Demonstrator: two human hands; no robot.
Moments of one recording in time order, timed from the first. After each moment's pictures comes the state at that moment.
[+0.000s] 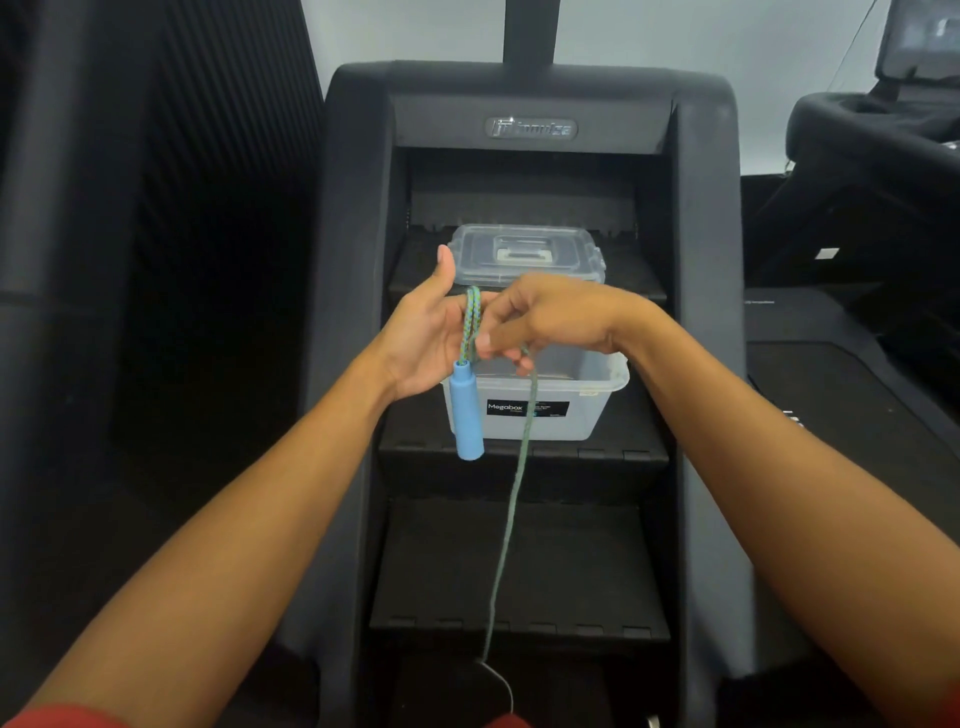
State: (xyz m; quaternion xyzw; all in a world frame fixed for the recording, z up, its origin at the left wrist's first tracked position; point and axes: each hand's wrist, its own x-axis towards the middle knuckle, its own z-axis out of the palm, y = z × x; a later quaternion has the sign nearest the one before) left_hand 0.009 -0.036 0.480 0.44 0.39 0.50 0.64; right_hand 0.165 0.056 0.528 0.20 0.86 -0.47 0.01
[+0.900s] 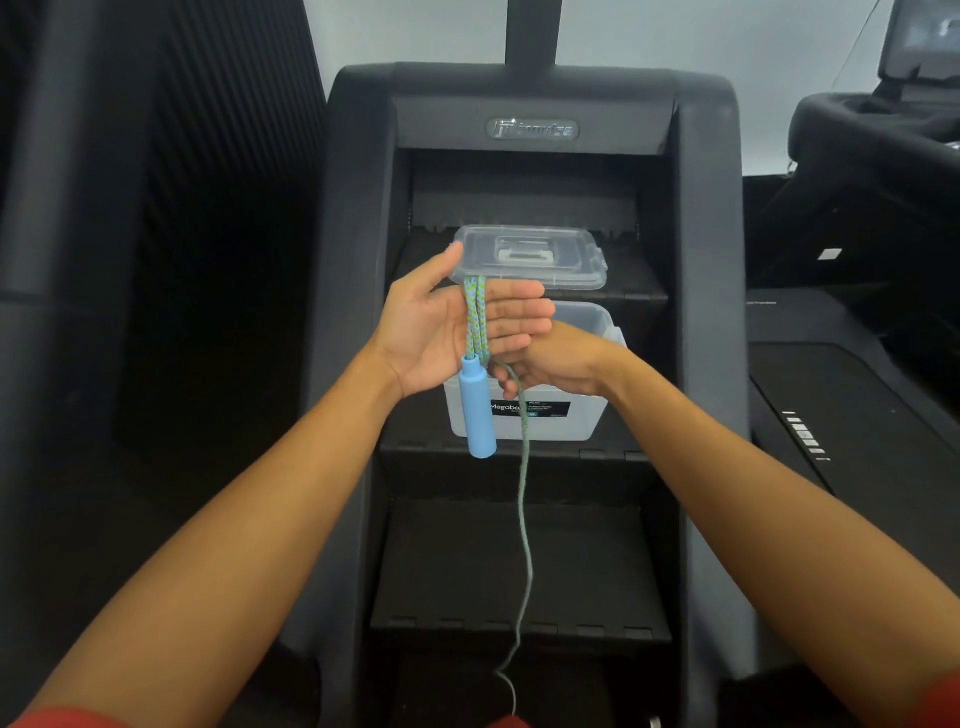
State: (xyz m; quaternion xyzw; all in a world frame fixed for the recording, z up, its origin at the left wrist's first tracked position) left_hand 0.013 -0.036 0.491 0.41 0.30 0.53 0.68; right_hand 0.158 0.074 0.451 0.28 0.69 -0.67 -0.04
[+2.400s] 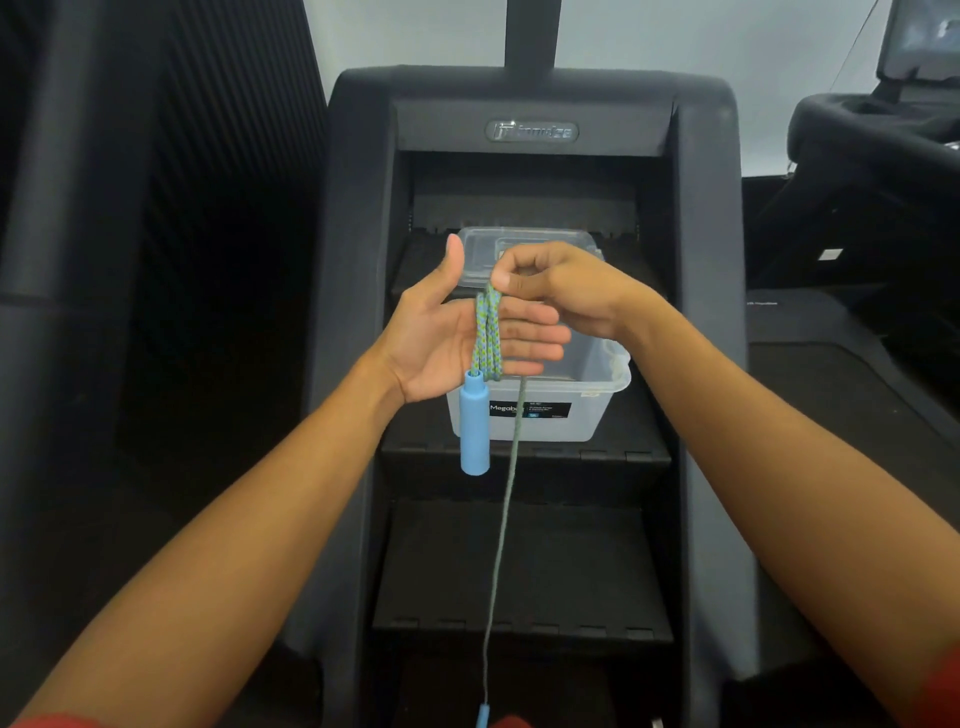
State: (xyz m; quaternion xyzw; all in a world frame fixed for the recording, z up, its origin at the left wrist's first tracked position) left_hand 0.018 -0.041 0.492 0.45 0.30 0.47 0.70; right_hand 0.165 0.084 0.519 0.19 0.77 -0.59 -0.15
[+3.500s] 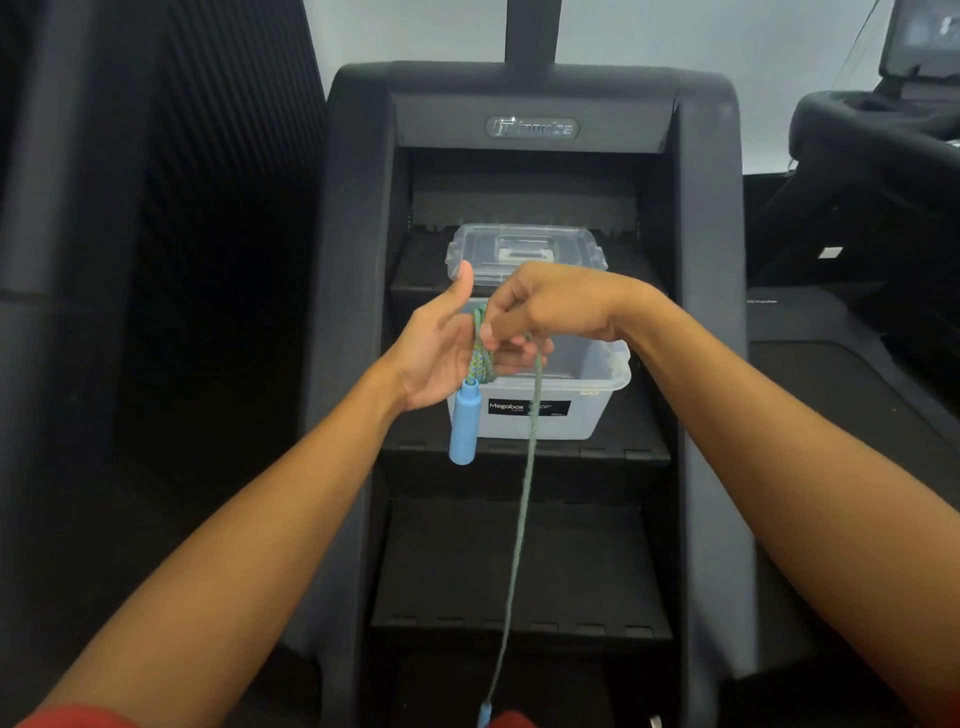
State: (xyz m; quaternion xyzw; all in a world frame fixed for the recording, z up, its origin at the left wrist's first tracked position) left_hand 0.018 -0.037 0.472 0.46 0.39 0.48 0.64; right_hand 0.164 0.058 0.536 0.22 0.88 -0.42 0.00
